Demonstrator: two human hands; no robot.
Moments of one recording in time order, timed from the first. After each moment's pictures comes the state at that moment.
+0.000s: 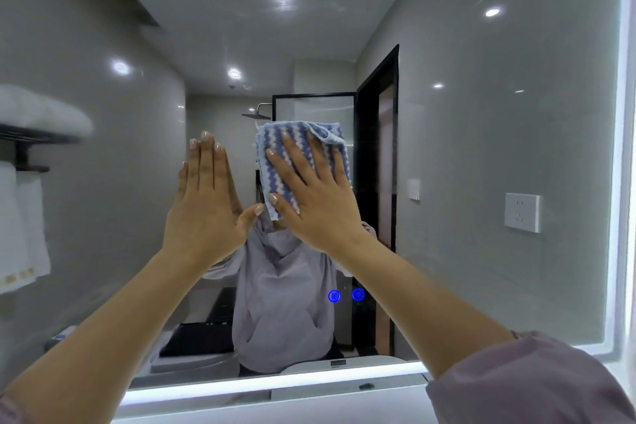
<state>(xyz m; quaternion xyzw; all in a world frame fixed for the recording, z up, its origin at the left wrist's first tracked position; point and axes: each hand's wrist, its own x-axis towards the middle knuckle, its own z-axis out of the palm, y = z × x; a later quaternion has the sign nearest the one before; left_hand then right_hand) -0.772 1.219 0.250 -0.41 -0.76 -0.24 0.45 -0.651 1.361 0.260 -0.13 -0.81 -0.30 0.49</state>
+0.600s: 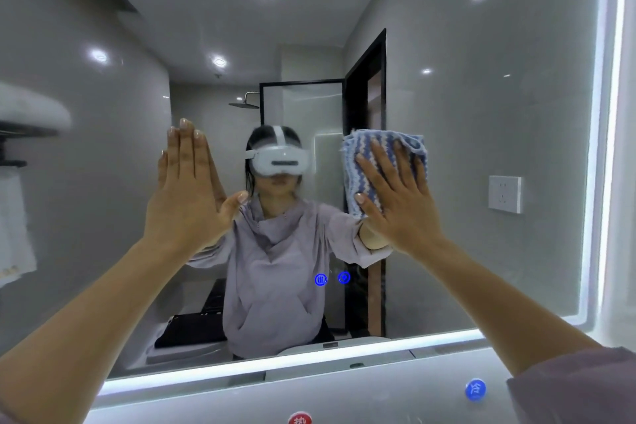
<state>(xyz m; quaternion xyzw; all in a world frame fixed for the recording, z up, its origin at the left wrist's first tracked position) -0.780 1.222 0.248 -0.42 -0.74 -0.24 0.47 -0.557 1.462 0.225 -0.19 -0.77 -0.31 0.52</state>
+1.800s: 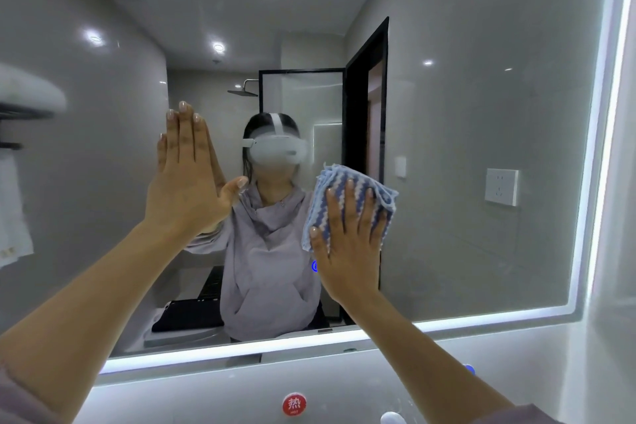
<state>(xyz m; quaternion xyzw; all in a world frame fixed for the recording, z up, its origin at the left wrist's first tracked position) -0.773 1.222 0.249 -0.41 -0.74 -0.23 0.48 -0.614 1.390 0.141 -0.30 -0.78 -0.18 0.52</state>
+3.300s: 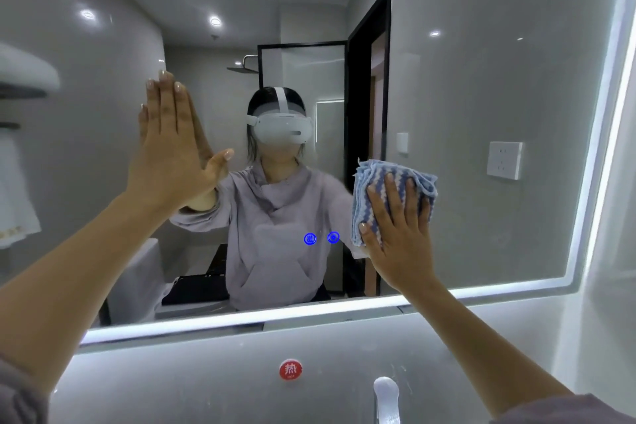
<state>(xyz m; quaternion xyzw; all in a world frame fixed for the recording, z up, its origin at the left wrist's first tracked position) -0.793 1.230 0.249 -0.39 -0.72 -0.22 0.54 -0.547 1.460 0.113 -0.23 -0.77 -0.25 0.54</state>
